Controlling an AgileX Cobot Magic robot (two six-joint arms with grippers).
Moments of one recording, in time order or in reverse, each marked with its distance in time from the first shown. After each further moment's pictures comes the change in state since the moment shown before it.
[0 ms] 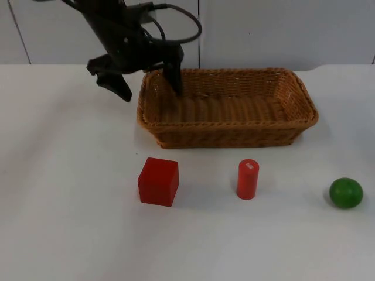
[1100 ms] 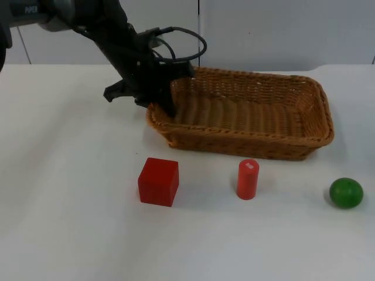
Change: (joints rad) right arm 0.000 0.000 0.000 0.000 0.000 0.000; left arm -0.002 0.075 -0.013 -0.164 -0.036 -0.007
